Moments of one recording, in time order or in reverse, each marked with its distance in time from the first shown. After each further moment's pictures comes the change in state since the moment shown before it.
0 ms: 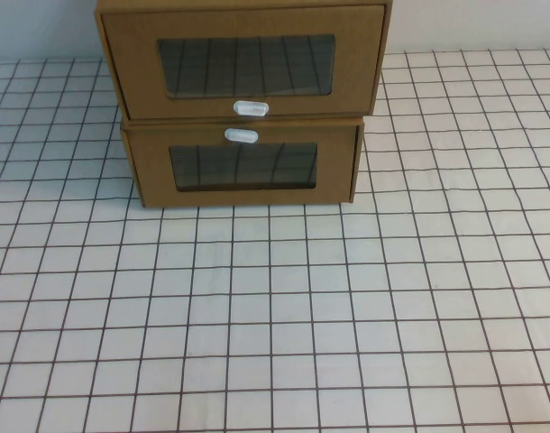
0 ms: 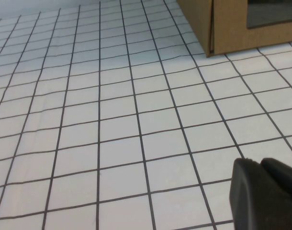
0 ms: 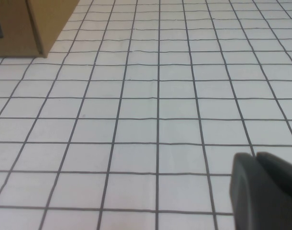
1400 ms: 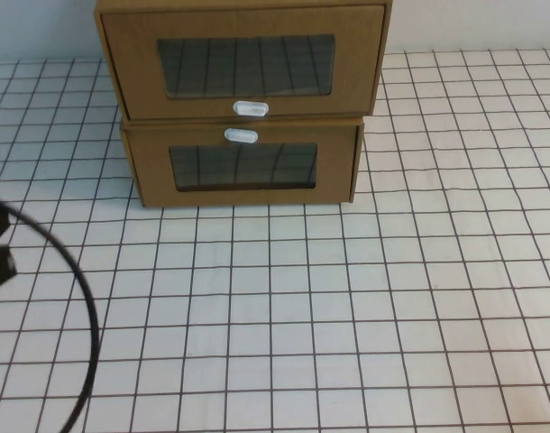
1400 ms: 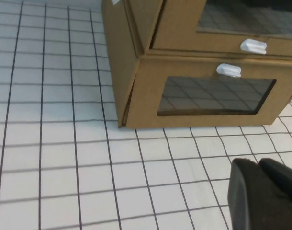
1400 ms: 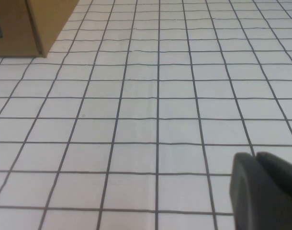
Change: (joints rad) right arm 0.000 0.000 0.000 0.000 0.000 0.000; left arm 0.000 0.691 -0.690 -0.402 0.188 0.078
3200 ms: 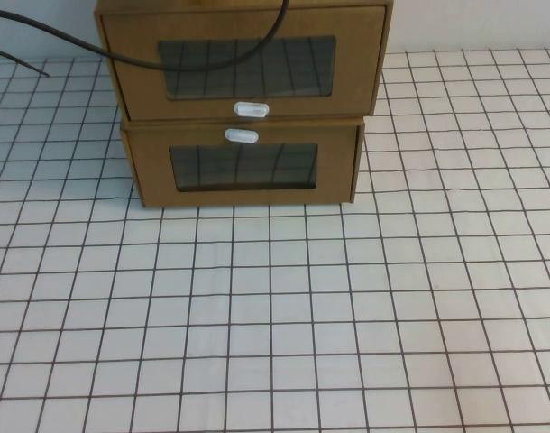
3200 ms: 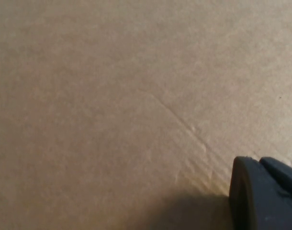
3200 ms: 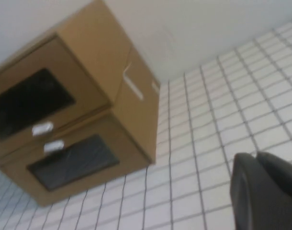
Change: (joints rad) right arm 0.002 0.042 -0.110 0.510 -0.120 0.021; left arm -0.126 1.389 -1.642 -0.184 0.516 0.293
